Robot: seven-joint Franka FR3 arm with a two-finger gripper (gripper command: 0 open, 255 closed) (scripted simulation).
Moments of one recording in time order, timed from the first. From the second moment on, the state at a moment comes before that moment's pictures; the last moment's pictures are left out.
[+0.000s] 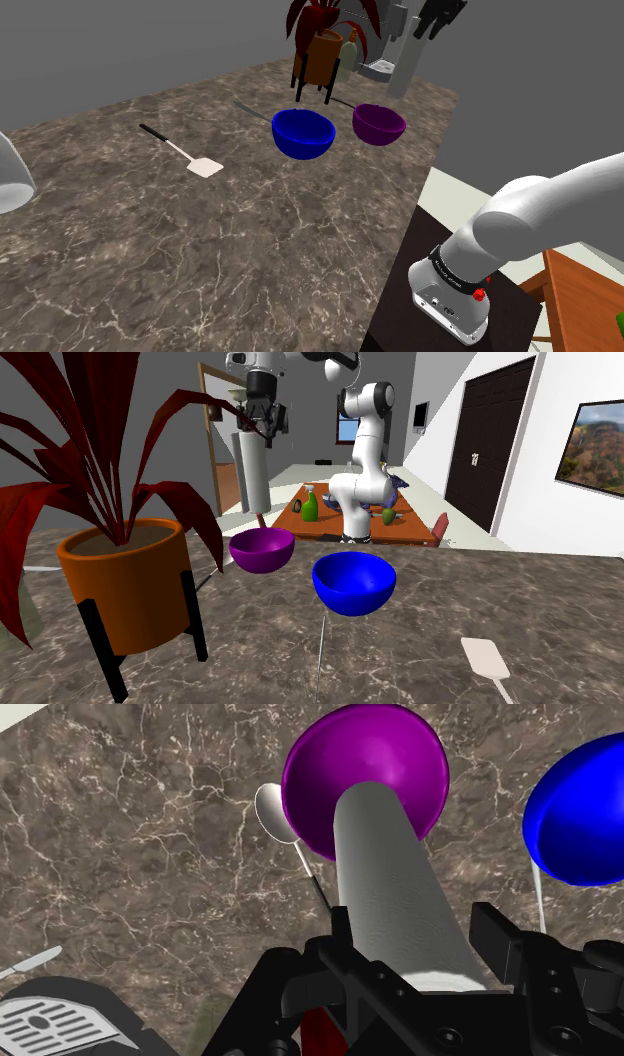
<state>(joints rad) -0.05 -0.45 -0.26 -1.93 -0.05 1.71 -0.24</state>
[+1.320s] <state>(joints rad) -0.06 -0.50 -0.27 -2.17 -0.07 1.91 -0.25</state>
